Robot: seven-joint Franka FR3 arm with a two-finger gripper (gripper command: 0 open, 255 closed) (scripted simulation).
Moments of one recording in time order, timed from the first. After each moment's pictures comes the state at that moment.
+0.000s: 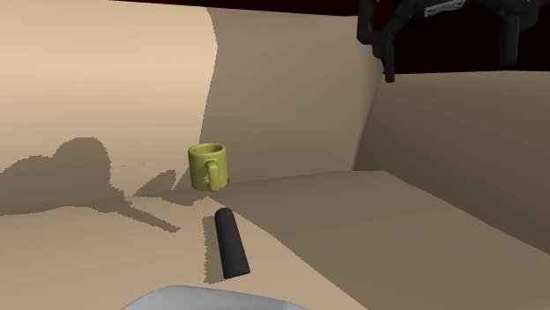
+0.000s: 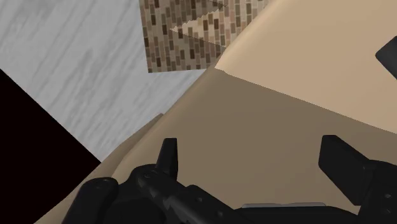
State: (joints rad) arm 0.01 -0.80 0.07 -2.31 -0.12 1.42 0.12
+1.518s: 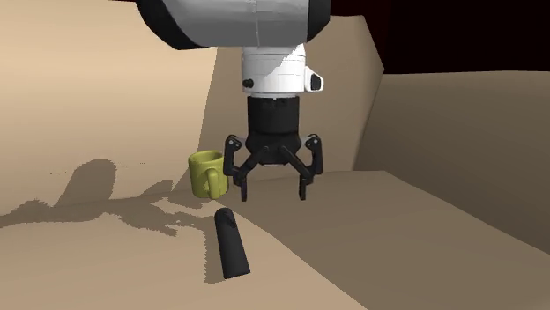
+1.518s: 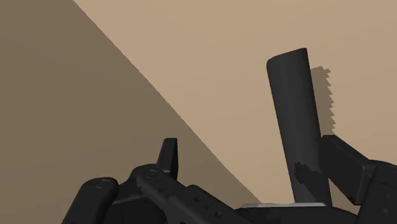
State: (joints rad) arm 0.32 -0.58 0.22 -2.66 0.14 2.04 -0.03
